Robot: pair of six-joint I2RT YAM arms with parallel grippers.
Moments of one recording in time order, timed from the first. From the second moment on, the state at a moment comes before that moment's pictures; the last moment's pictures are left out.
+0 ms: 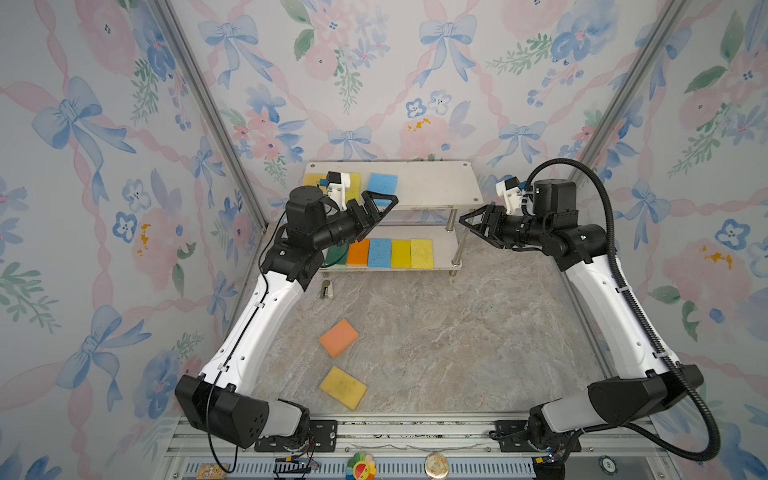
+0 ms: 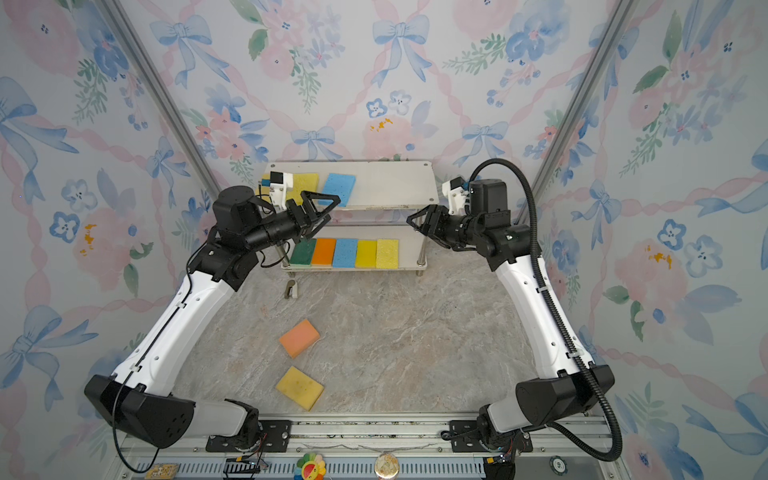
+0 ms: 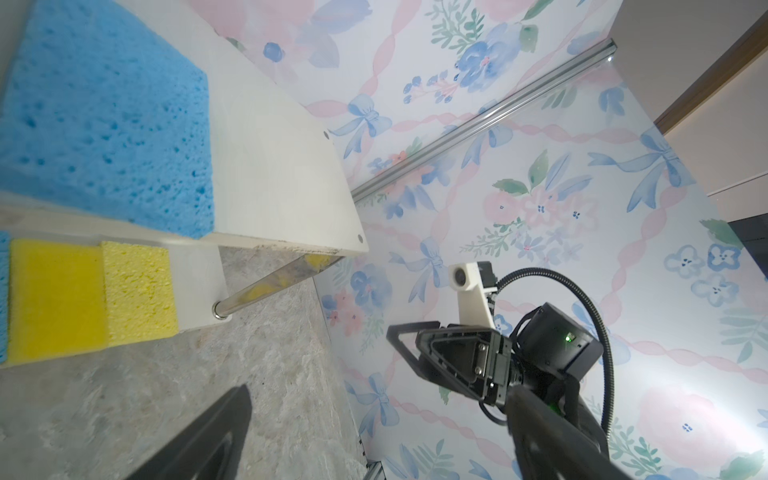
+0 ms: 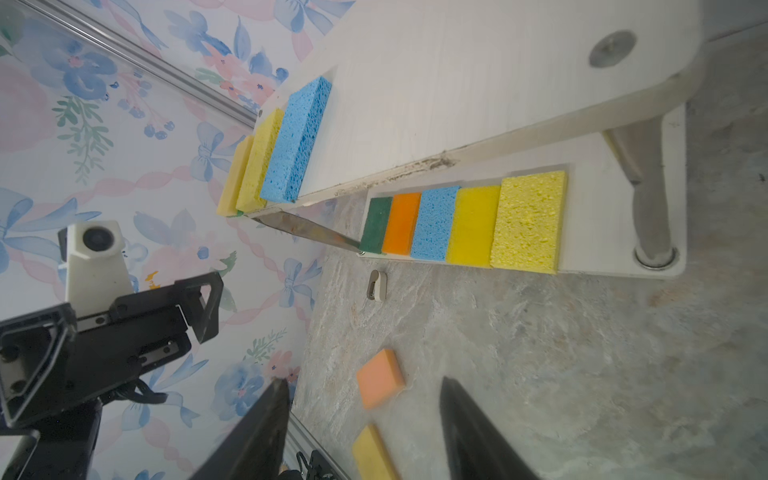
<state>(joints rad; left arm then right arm) -0.32 1.49 1.66 -0.25 0.58 -0.97 0.27 1.46 1.72 -0.80 -0.55 0.64</state>
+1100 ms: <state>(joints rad) -0.34 1.95 2.13 -0.31 0.43 -1.06 0.25 1.40 1.63 -0.80 -0.58 0.60</state>
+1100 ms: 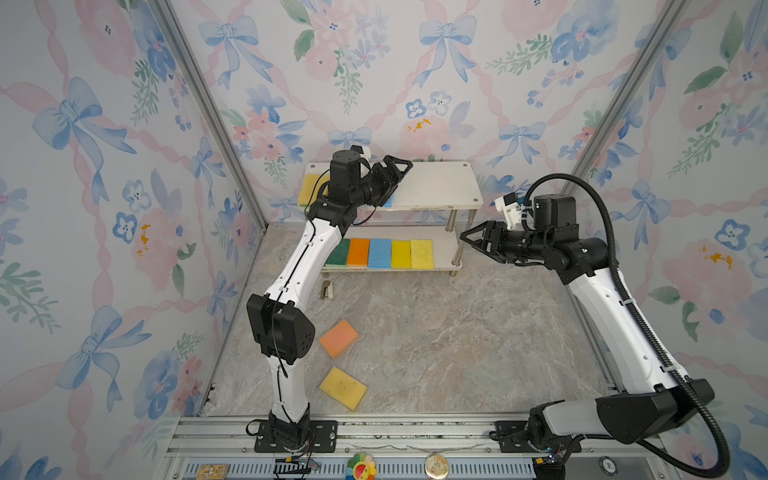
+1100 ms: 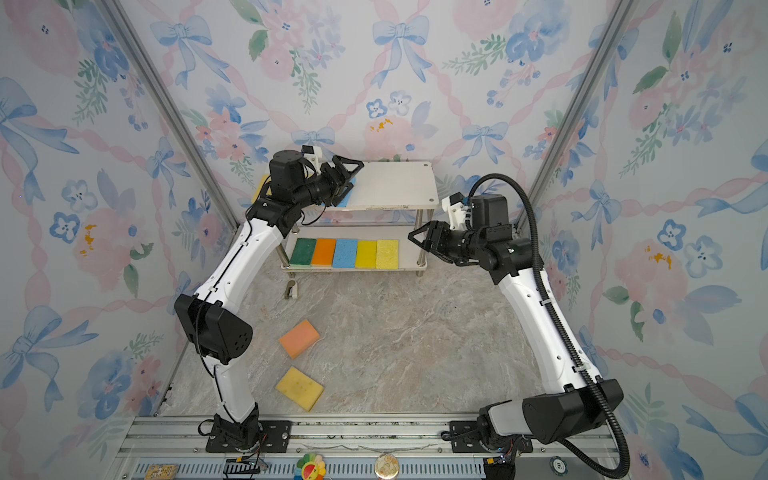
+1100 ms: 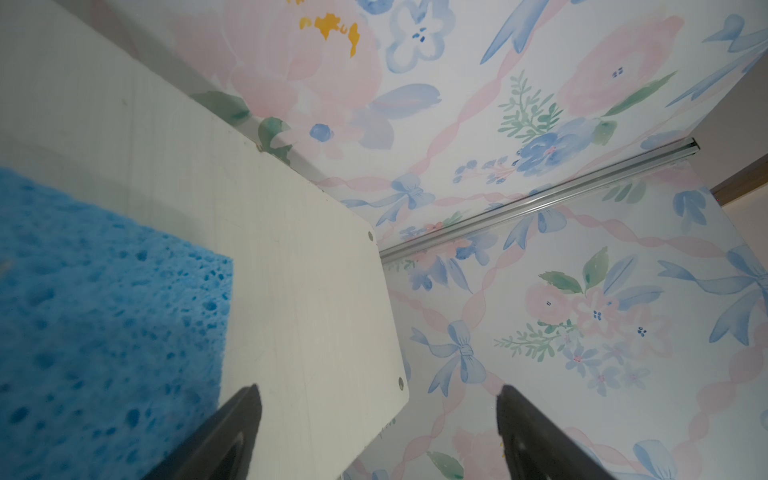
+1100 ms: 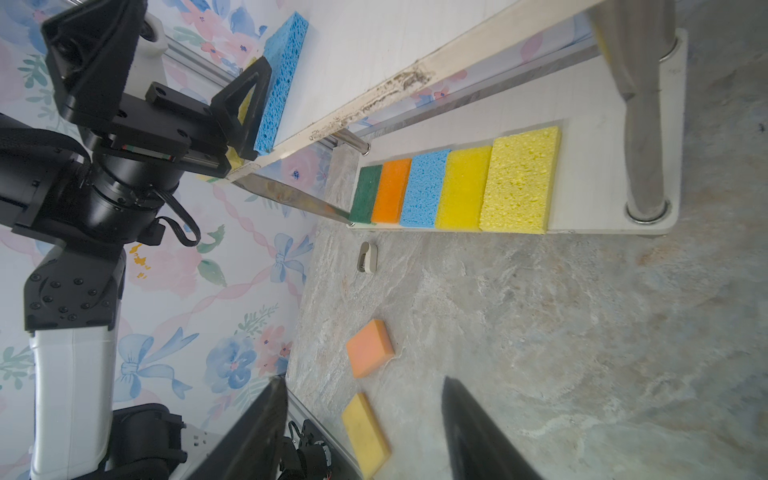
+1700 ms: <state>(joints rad) -0.42 2.01 2.34 -0.33 0.39 -1.09 0.25 1.43 1.63 -0.80 -0.62 0.60</state>
